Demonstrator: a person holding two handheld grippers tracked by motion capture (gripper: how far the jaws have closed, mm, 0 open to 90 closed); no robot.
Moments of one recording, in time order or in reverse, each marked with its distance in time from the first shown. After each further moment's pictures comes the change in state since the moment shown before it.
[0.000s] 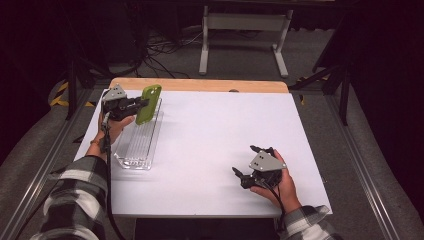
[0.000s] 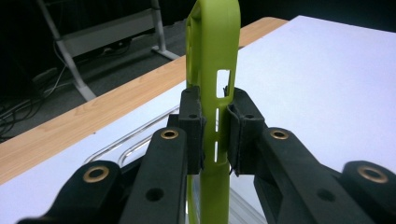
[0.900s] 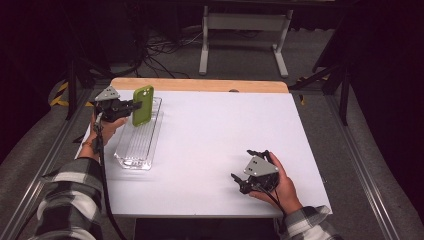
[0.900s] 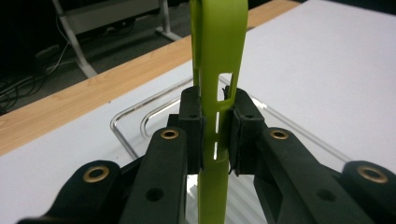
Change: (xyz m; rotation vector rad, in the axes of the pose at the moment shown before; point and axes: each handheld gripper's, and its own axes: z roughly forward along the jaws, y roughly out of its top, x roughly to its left) left arm 0.012 -0.010 -0.011 0.034 0.001 -0.047; right arm 0.011 -0.001 0.002 0.074 0.037 -0.102
